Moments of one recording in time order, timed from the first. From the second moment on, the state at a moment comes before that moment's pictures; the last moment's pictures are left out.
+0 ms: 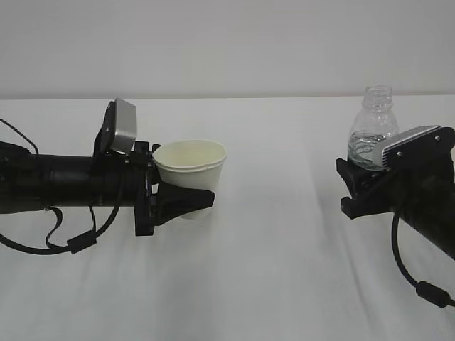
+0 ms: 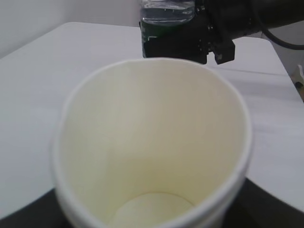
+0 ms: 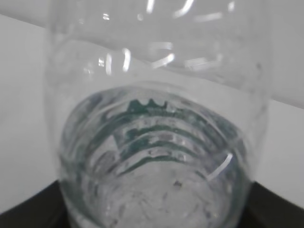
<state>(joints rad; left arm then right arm) -0.26 2.04 -0.89 1.25 -1.15 -0.53 0.20 1.88 -0.45 -0.07 -1.12 -0.20</state>
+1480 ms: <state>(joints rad) -0.37 2.04 -0.89 1.17 -1.15 -0.52 0.20 1.58 -0.45 -0.07 -0.77 -0.21</state>
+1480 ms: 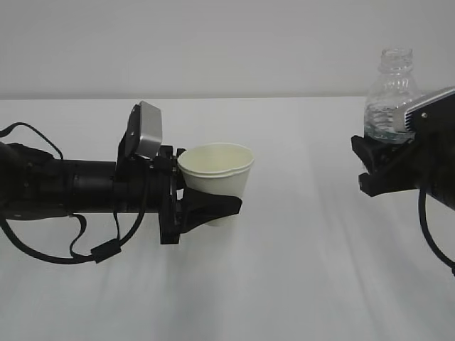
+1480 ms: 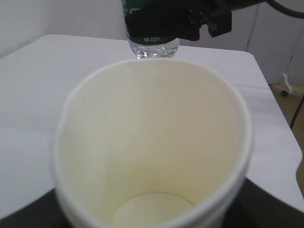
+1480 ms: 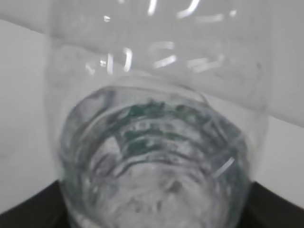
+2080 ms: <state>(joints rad) -0.38 2.04 -0.89 1.15 -1.15 -0.52 0.20 1.40 -0.46 -0.07 -0.53 -0.18</state>
